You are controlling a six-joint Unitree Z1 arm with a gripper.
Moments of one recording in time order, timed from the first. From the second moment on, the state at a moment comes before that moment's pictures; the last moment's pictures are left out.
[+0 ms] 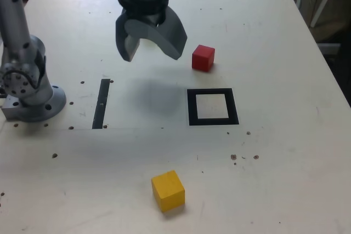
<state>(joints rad) 0.13 1.71 -1.18 1.19 0.18 0.36</state>
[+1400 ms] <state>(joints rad) 0.30 2.17 -1.65 1.27 0.18 0.66</state>
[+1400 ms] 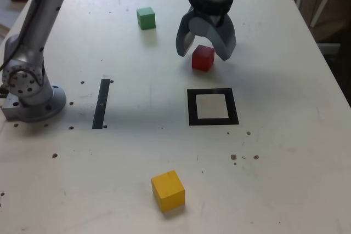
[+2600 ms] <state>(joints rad) 0.29 2.20 -1.67 1.27 0.16 0.65</state>
